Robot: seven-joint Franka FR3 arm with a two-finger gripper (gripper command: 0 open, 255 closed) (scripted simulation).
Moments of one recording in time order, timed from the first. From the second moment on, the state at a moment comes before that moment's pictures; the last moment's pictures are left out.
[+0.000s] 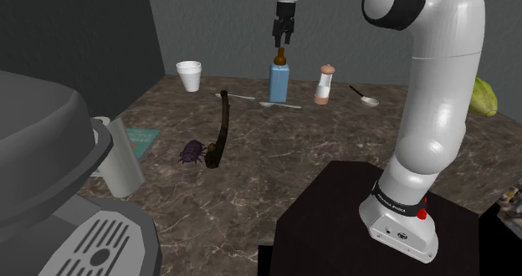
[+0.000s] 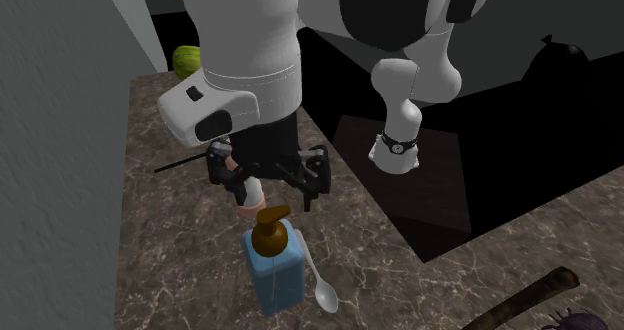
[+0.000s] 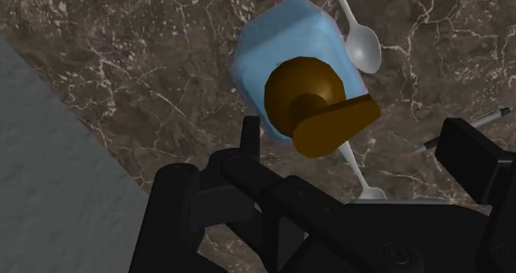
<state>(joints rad) -0.08 0.29 -0.28 -1.32 0.08 1.59 -0.53</state>
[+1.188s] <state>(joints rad) -0.08 0.28 -0.28 -1.42 0.08 1.69 -0.53</state>
